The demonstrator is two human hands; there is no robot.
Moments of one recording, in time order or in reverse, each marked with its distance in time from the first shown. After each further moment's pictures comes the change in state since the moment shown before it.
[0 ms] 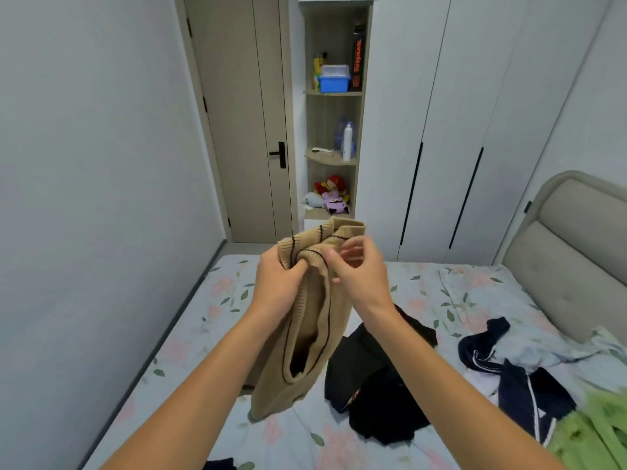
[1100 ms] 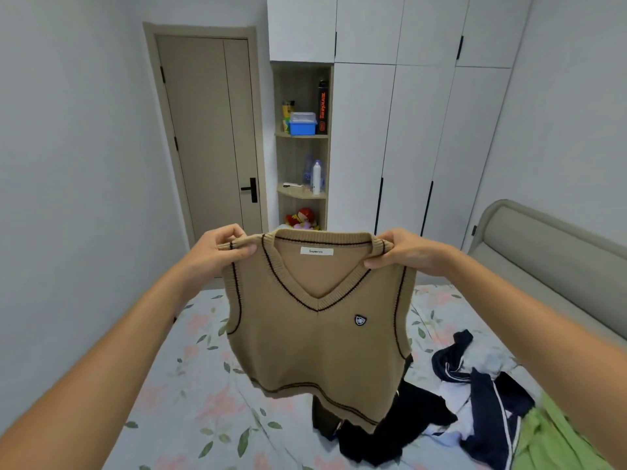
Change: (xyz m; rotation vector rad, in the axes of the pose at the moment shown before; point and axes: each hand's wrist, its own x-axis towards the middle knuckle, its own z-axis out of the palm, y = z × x) left_hand 0.064 0.048 -0.147 0.050 -0.429 0.094; right_hand 0.043 -0.094 -0.107 -0.454 -0.514 0.099
